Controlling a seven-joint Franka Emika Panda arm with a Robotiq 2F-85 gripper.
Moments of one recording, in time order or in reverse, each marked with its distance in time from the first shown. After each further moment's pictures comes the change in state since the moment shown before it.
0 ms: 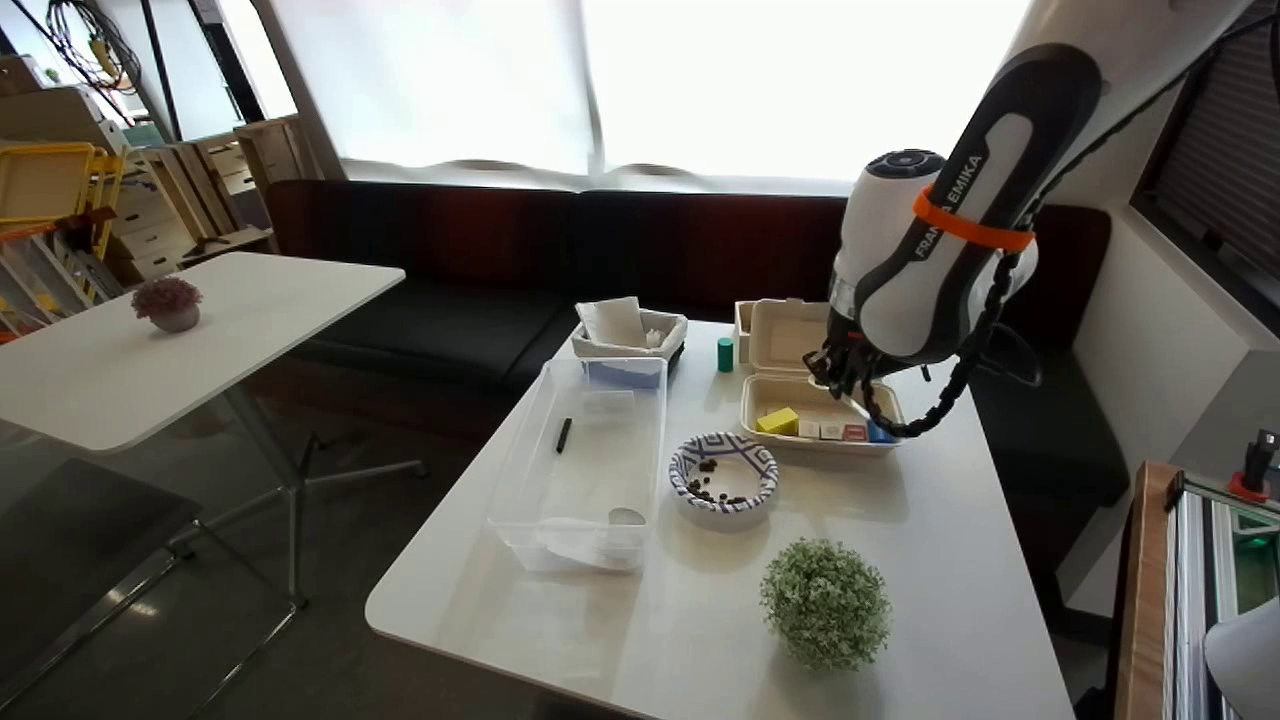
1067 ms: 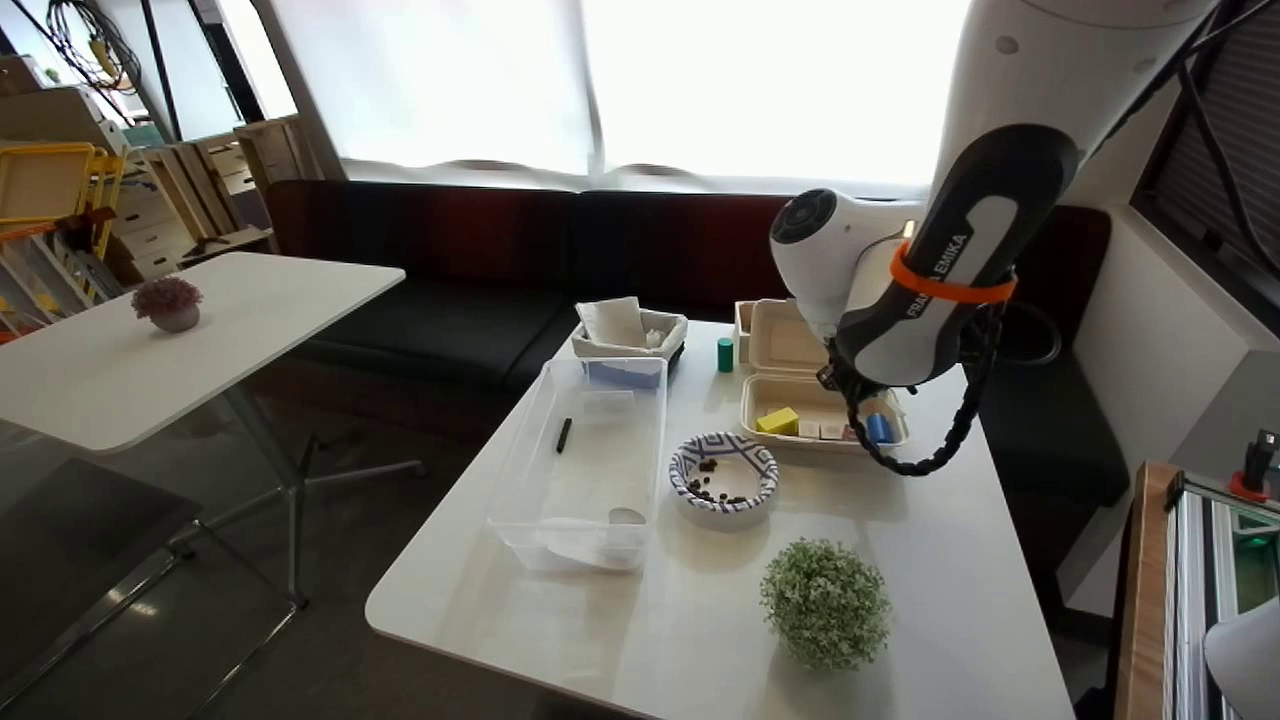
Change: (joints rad) arm 0.433 0.197 -0.347 0.112 -0.321 -0.383 0.424
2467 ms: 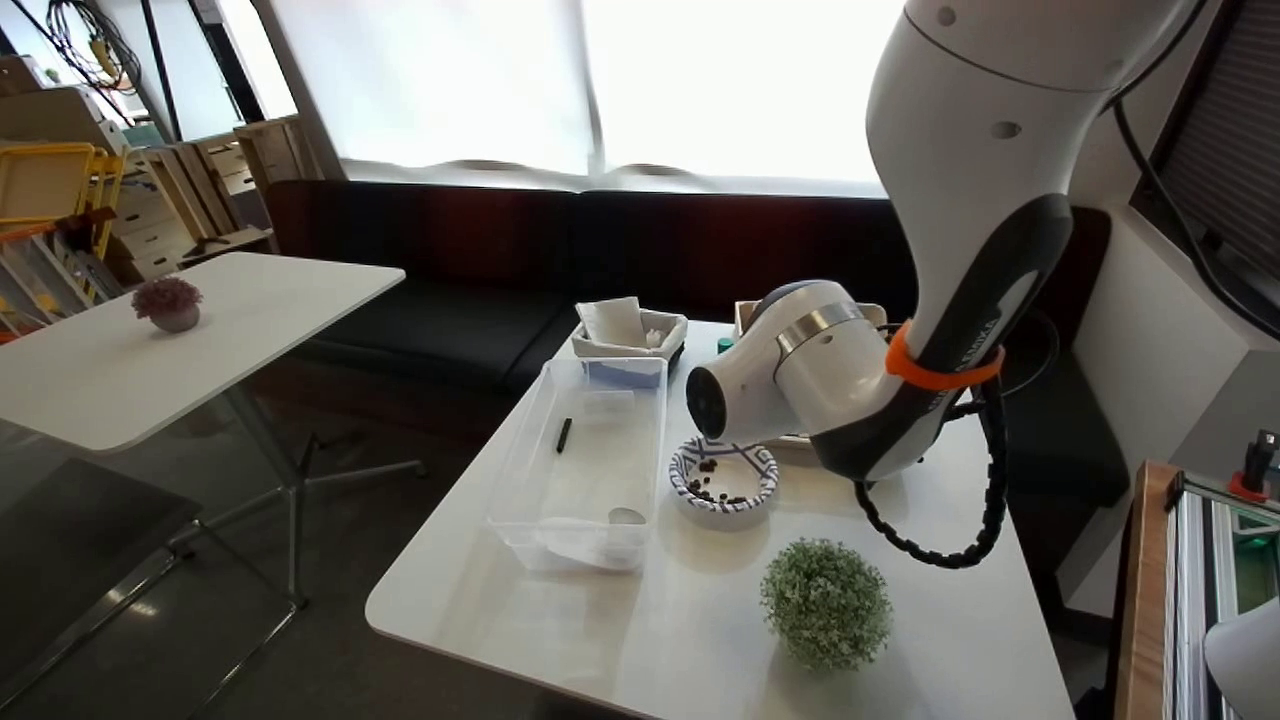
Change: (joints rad) arm -0.175 0.034 0.475 0.171 -0.535 -0.735 0.468
